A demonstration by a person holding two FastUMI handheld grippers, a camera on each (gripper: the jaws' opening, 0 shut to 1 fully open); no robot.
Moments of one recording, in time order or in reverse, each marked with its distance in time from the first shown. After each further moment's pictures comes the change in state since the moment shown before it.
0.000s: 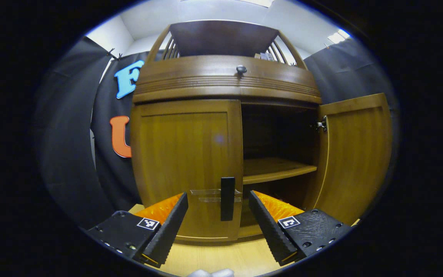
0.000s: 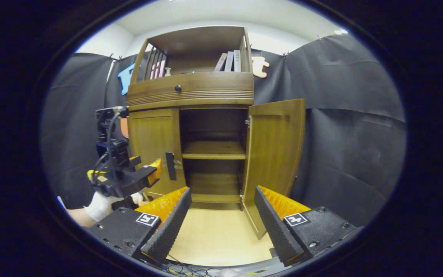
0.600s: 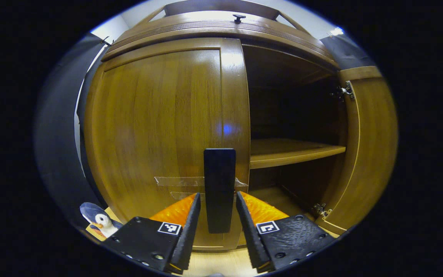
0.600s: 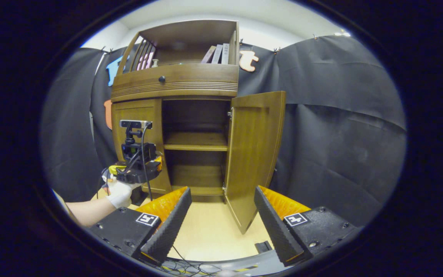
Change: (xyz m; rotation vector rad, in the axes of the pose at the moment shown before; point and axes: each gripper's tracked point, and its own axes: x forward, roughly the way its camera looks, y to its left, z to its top) left arm 0.097 -0.009 -0.068 -0.002 0.087 -0.002; right arm -0.002 -0.030 -0.010 -0.022 0.053 -0.096
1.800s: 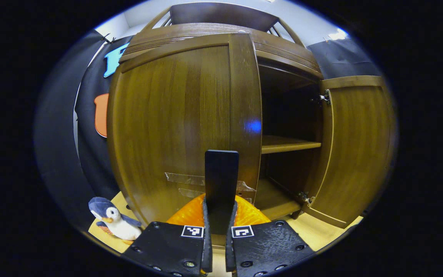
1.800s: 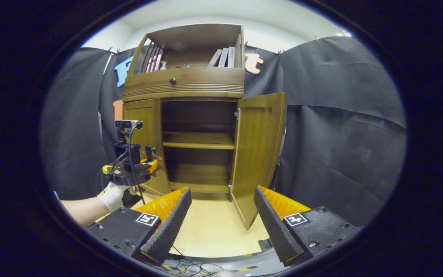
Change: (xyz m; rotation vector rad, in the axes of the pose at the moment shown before) left arm -0.087 0.019 -0.010 -0.010 0.025 -0.093; right arm -0.030 0.015 -0.011 0.000 -0.022 0.064
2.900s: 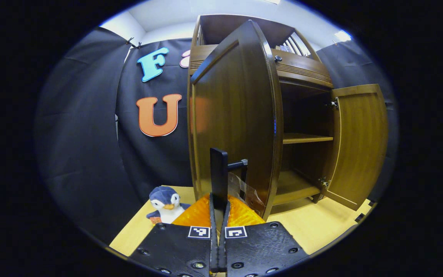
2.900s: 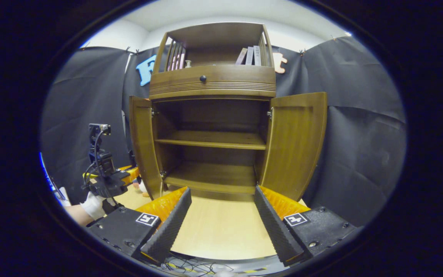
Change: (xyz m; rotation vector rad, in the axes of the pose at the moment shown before) left arm -0.130 0.104 -0.016 0.007 0.004 0.180; right arm 0.010 0.058 -0.006 -0.034 0.011 0.180
